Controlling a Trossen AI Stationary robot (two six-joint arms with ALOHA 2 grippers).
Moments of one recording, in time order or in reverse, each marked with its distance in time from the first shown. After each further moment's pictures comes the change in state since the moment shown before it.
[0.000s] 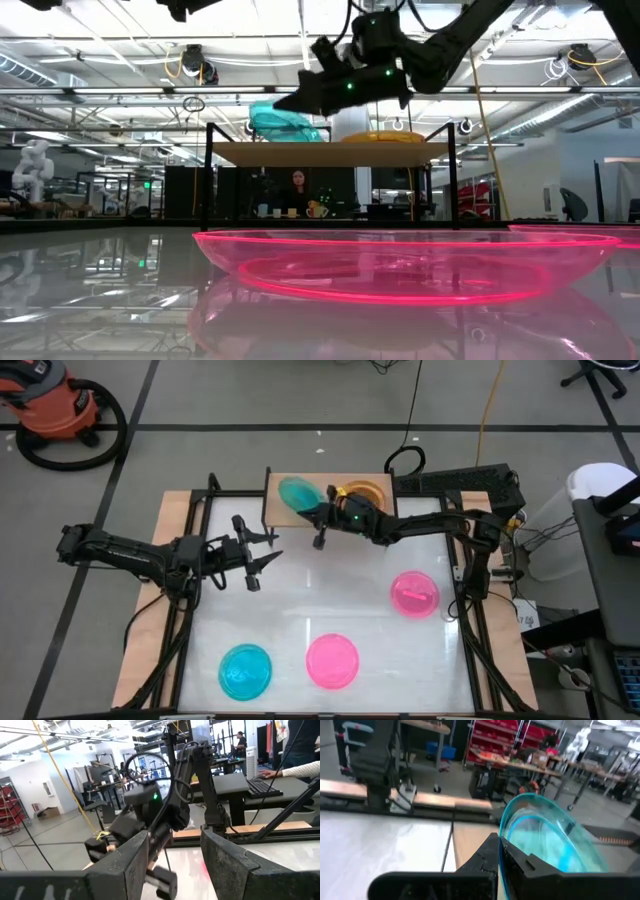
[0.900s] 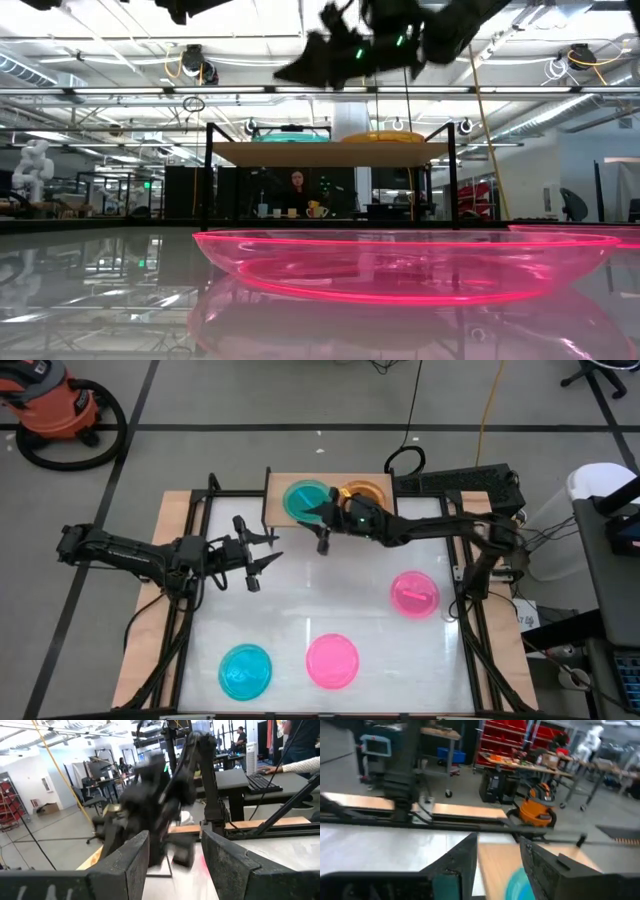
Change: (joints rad) left arm -0.003 0.000 0.001 -0.029 0.002 -0.018; right arm 0.060 -0.120 -0.001 -0.123 -0.001 0.051
